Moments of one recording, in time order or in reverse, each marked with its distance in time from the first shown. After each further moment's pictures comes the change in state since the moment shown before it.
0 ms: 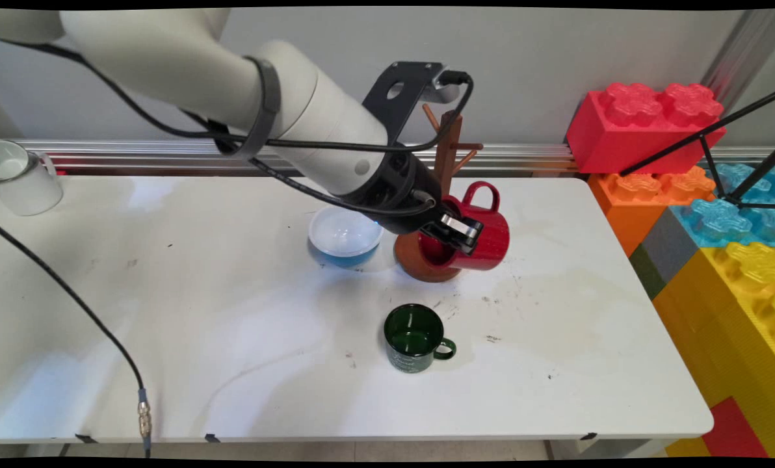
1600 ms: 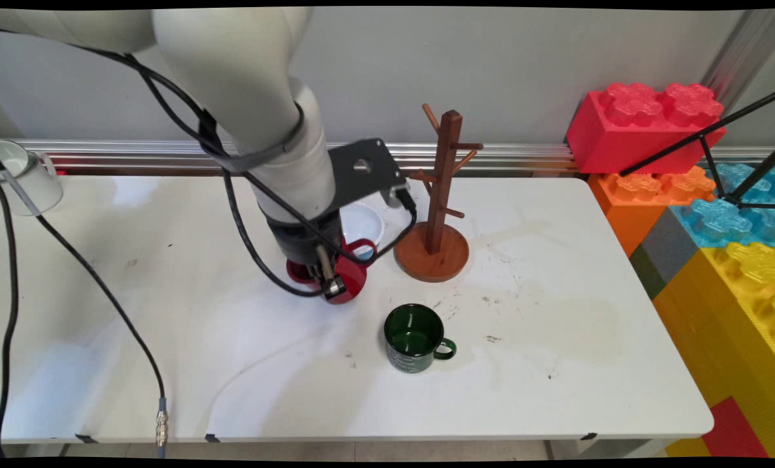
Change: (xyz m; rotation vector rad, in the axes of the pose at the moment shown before) arm -0.026 -0.021 0.014 0.380 -0.537 0.402
